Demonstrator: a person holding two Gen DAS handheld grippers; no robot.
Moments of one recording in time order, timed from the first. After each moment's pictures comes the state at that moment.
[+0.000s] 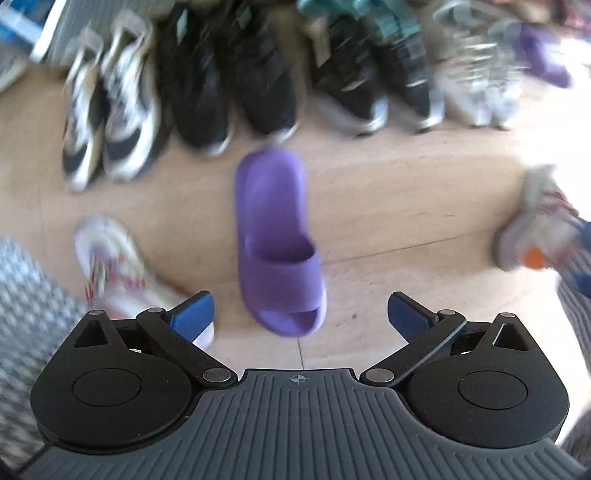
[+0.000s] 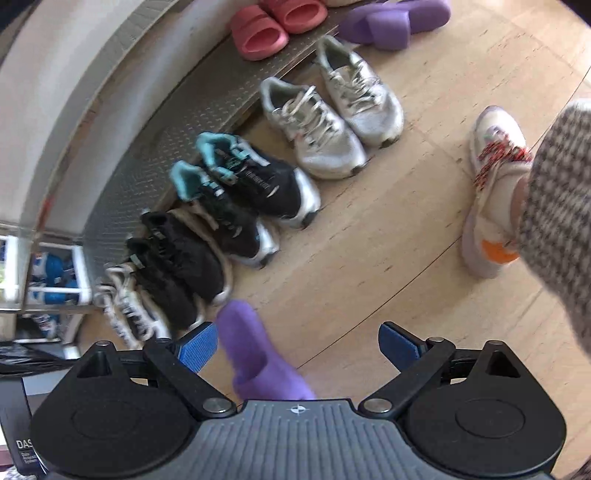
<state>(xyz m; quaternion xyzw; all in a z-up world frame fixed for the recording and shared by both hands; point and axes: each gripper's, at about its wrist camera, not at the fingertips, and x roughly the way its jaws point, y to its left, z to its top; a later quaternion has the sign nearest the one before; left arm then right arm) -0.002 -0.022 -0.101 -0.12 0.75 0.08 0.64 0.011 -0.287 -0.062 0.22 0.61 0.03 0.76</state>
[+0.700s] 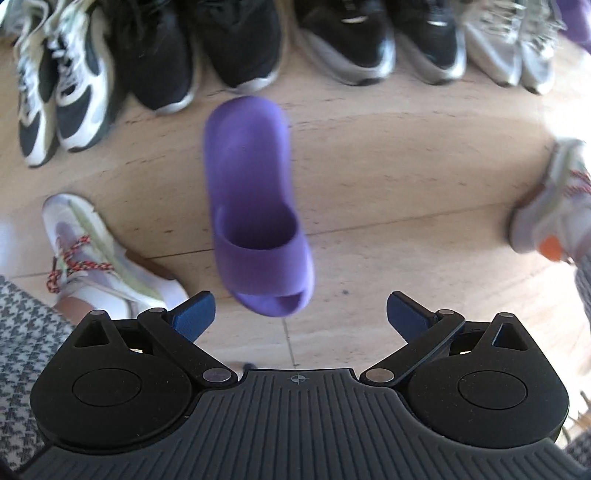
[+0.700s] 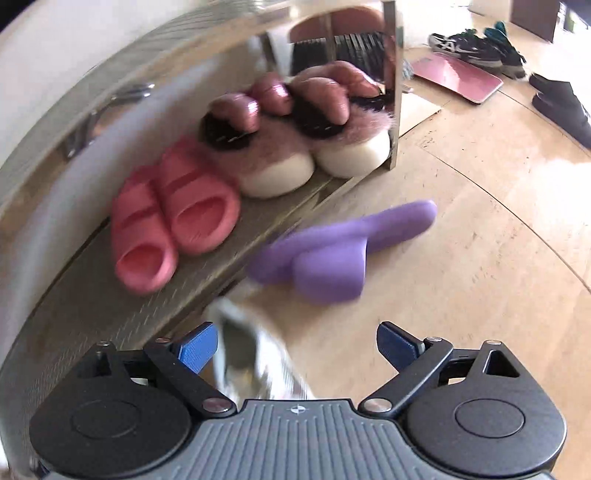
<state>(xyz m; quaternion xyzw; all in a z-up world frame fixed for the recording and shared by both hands) 0.022 -0.018 -0.158 -0.11 0.81 0.07 0.57 0.330 -0.430 -0.147 0.20 0.48 -0.09 0.85</state>
